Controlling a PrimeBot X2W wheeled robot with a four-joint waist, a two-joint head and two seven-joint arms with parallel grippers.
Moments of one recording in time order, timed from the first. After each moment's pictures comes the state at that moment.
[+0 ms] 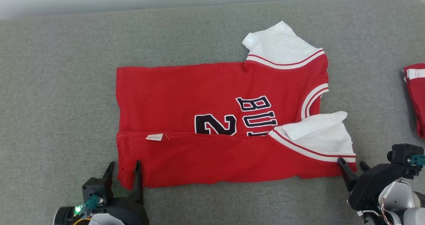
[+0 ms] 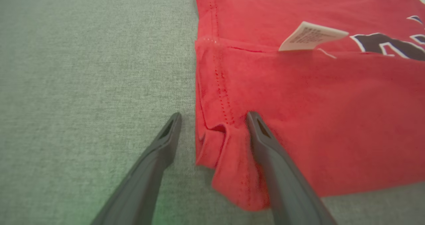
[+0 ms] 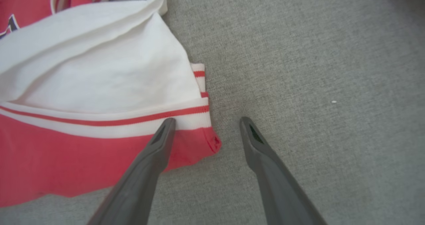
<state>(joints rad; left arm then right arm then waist) -0.20 0.23 -0.33 0.32 -0.39 0.17 -0.02 -0.14 -0.05 -0.23 0.10 0.28 0.13 0.61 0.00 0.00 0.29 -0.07</state>
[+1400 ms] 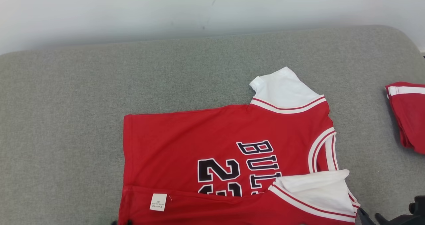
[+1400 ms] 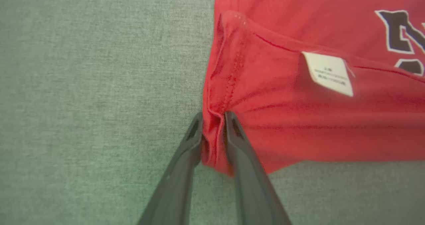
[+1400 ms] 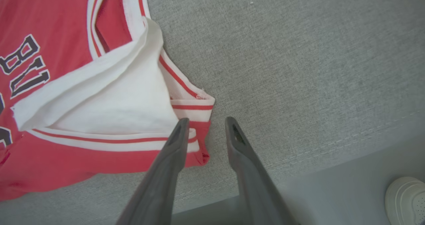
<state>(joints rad) 0.06 0.28 -0.34 0.22 -0.47 0.22 0.07 0.14 -0.05 -0.30 -0.05 0.39 0.13 0.66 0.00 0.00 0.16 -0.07</state>
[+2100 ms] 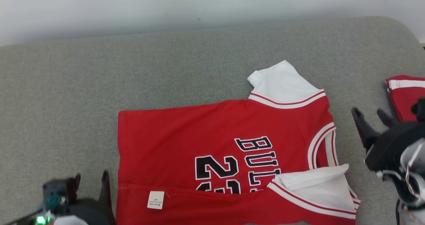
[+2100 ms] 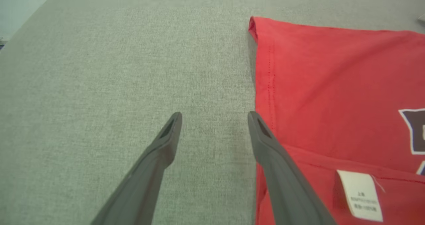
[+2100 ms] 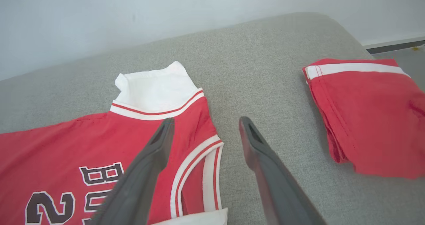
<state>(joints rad) -0.05 0.39 -0.26 0.05 -0.49 0.26 0.19 -0.24 -0.13 -0.20 -0.11 0.31 0.13 0.69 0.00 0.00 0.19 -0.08</state>
